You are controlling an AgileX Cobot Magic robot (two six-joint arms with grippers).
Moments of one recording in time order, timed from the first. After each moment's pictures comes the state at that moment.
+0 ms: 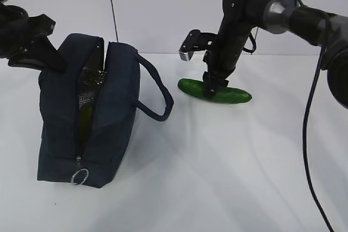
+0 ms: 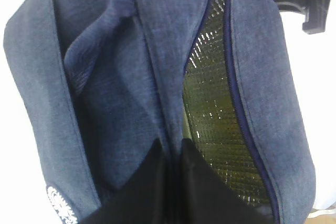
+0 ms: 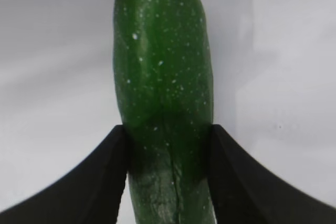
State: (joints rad) left arm -0.12 1.63 -1.22 -0.69 0.91 0.40; right arm 0.30 2.54 -2.31 0.13 1.23 -0.99
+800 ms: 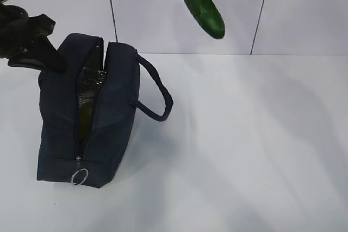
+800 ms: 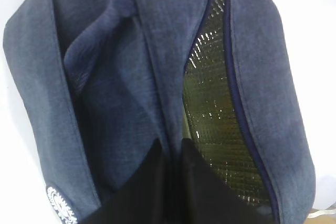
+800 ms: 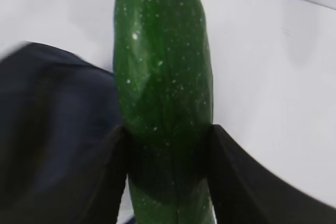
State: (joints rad) left arm -0.12 1.63 -1.22 -0.69 0.91 0.40; right arm 0.30 2.14 -2.31 0.37 1.25 -0.13
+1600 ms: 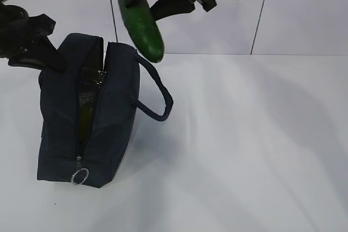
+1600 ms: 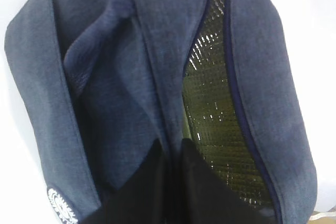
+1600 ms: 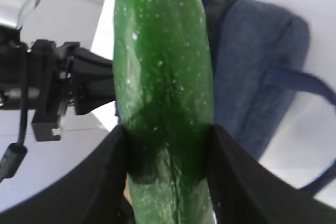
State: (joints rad) left arm -0.12 1.63 -1.22 -0.69 0.91 0.40; right arm 0.39 2.04 -2.08 0.78 1.21 -0.07
